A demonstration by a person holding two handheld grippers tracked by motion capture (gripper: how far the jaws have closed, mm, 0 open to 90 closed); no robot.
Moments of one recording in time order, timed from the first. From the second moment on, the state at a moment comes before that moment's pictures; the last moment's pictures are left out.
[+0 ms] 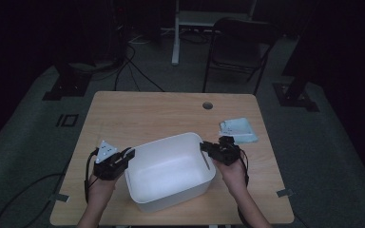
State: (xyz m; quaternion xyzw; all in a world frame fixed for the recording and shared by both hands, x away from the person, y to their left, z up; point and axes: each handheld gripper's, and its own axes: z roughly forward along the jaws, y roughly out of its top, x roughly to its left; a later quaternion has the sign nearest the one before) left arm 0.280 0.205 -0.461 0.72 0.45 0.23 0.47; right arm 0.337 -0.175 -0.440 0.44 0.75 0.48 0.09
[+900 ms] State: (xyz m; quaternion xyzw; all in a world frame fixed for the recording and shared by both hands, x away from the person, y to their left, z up) left arm 0.280 0.205 -0.463 0.71 0.45 0.23 0.48; right arm 0.387 -0.267 -0.427 0.48 0.70 0.50 0.17
